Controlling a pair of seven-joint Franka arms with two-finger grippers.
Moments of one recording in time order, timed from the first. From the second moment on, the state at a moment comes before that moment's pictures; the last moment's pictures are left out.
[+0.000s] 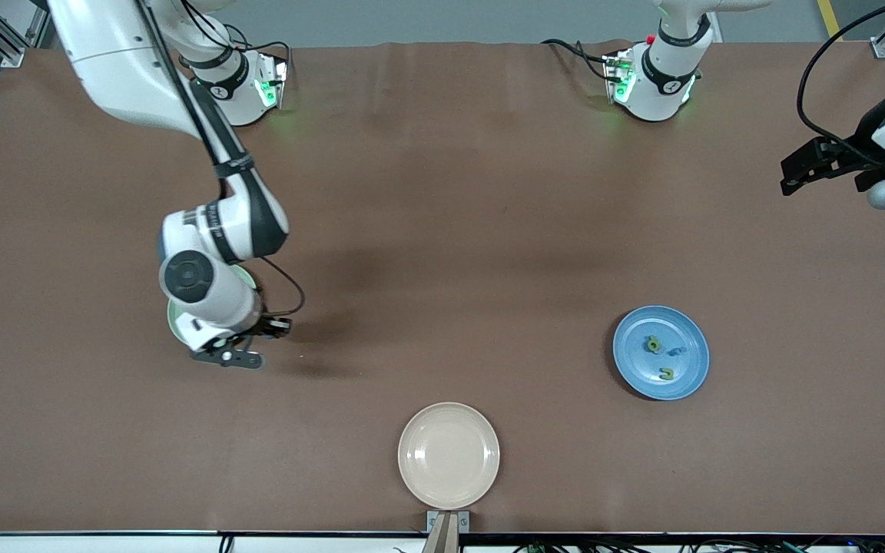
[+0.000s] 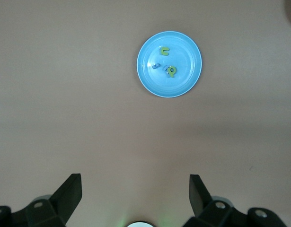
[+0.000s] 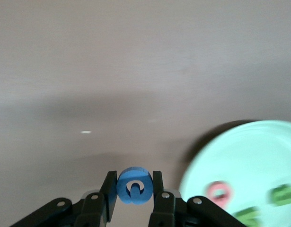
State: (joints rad) left arm -0.01 0.01 -0.10 -1.49 0.04 1.45 -0.12; right arm 0.27 0.52 -0.04 -1.80 -0.04 2.29 0.37
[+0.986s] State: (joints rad) left arm -0.01 0.01 -0.10 -1.51 0.04 1.47 -0.12; right arm 0.07 0.50 -0.03 -2.04 -0.04 2.52 0.05
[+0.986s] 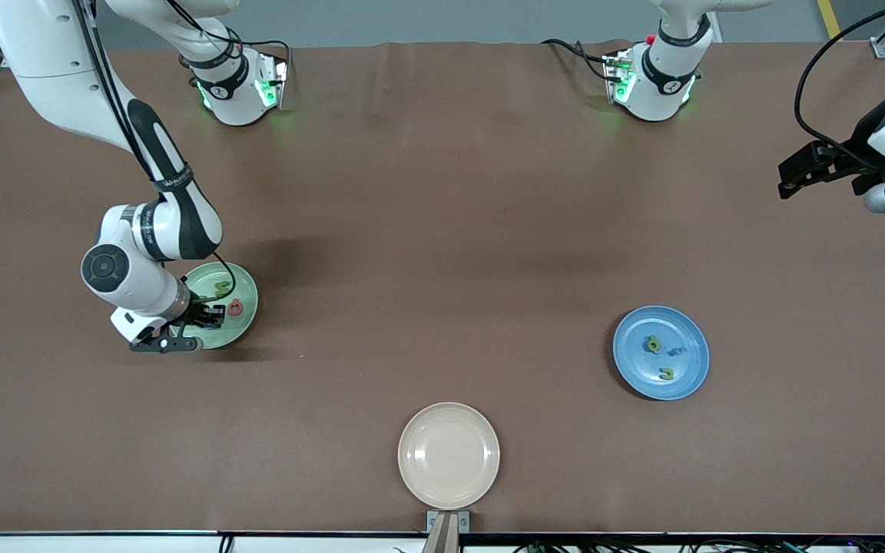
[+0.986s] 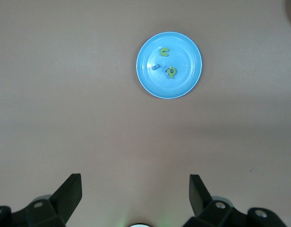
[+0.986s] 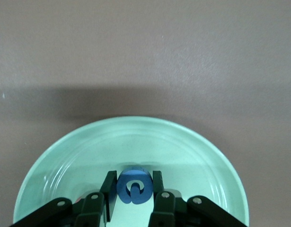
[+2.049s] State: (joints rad) left arm -0.01 0.02 -0.10 -1.51 0.04 1.47 -0.12; right arm 0.06 0.34 -0.03 -1.91 -0.04 2.21 -0.02
